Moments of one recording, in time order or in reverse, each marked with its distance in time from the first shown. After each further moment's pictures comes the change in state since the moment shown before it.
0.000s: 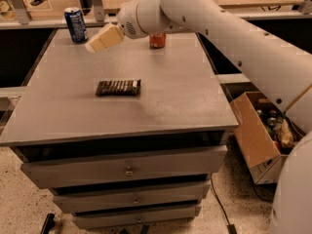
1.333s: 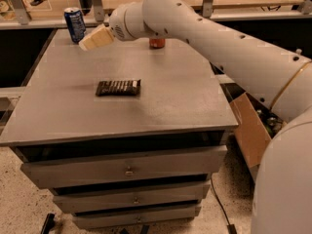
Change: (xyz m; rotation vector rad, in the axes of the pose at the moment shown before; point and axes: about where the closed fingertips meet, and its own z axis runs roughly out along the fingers) arm 0.004 -0.016 0.037 0.124 -0.004 0.032
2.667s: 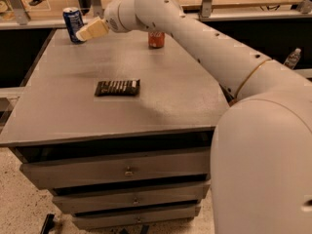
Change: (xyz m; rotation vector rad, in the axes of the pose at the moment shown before) arm -0.009 -0.035 0.051 0.013 -0.044 -0.026
